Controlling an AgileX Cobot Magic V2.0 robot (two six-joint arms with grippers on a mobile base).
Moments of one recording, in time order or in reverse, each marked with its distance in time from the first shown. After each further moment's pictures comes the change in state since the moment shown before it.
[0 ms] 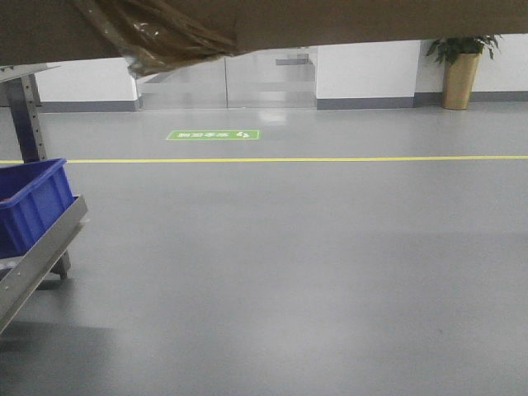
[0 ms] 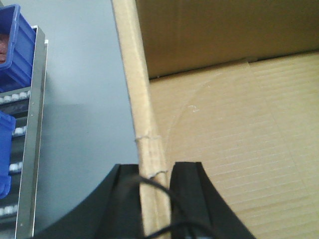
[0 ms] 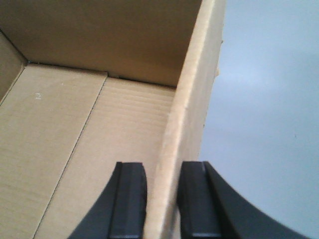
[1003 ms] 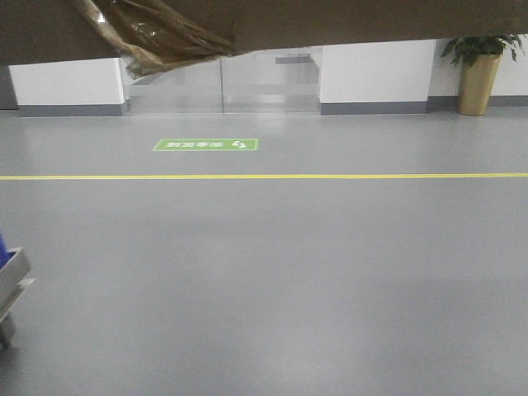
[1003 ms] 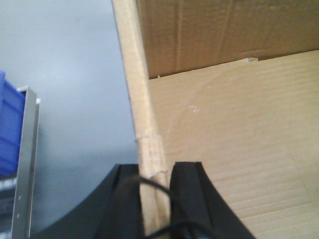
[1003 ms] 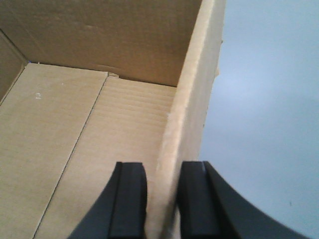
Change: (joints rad) left arm 0.000 0.000 0.000 0.003 0.000 0.000; right arm 0.000 0.000 0.000 0.000 -0.004 0.000
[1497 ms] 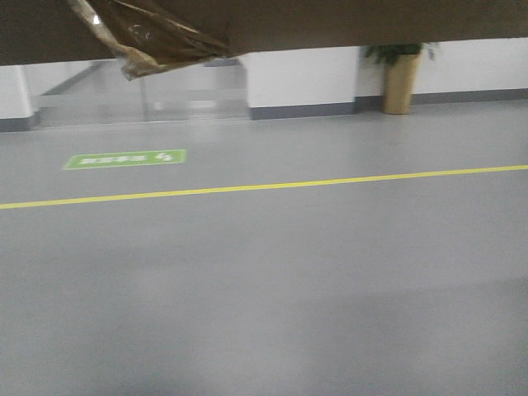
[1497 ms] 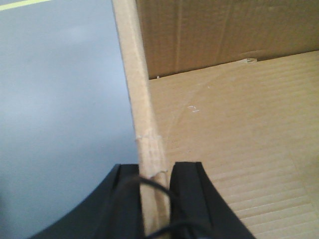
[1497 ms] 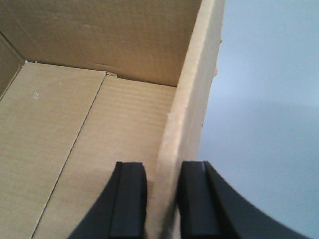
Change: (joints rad) left arm 0.000 0.000 0.000 0.009 0.000 0.000; right arm 0.000 0.011 0.000 0.002 -0.010 0.000
